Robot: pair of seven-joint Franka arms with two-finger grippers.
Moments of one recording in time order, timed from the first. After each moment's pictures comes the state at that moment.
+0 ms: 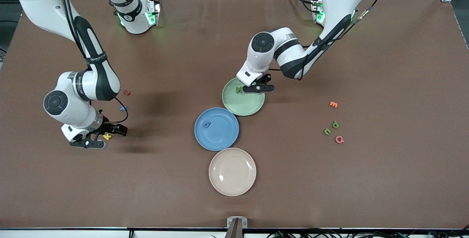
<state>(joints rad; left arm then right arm) -0.14 0.59 -0.74 -1.98 0.44 2.37 -1.15 0.06 0.48 -0.05 -1.97 0.00 2.48 0.08</state>
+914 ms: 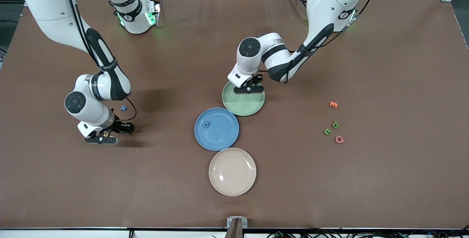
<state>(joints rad) -0.28 0.67 -0.64 -1.90 0.44 2.37 -1.18 0.05 0.55 -0.04 -2.04 0.00 2.63 0.07</state>
